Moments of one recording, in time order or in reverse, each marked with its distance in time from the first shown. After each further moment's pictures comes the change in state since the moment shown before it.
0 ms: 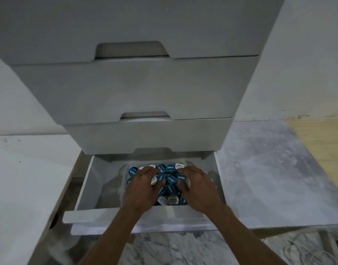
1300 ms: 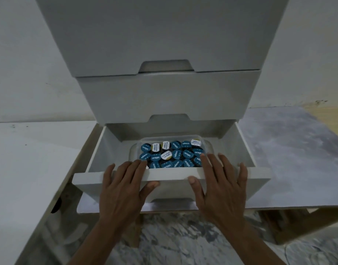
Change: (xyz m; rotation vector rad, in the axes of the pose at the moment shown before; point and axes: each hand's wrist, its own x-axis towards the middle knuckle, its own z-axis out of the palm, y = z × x) left_hand -0.112 -0.068 -0.001 0.572 0.220 0.090; right_hand -0.090 -0.007 0.073 -0.560 0.390 0.005
